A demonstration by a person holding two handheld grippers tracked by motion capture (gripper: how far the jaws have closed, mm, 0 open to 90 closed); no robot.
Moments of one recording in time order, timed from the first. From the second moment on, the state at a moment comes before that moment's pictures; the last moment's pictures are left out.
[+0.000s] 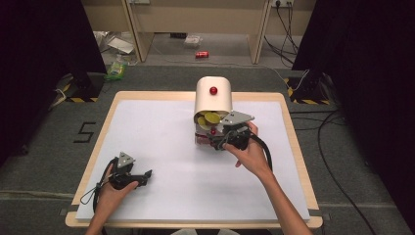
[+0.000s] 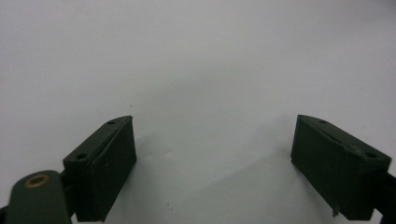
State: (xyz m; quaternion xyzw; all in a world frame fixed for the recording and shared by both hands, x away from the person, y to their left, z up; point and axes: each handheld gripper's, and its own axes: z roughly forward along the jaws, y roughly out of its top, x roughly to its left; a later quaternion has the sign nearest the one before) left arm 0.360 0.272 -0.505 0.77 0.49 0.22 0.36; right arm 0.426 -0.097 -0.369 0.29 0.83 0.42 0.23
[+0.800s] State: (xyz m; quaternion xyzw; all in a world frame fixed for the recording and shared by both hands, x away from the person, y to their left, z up) left arm 0.360 0.272 -0.505 0.77 0.49 0.22 0.36; right arm 0.392 -0.104 -0.375 0.27 0.83 0.44 0.22
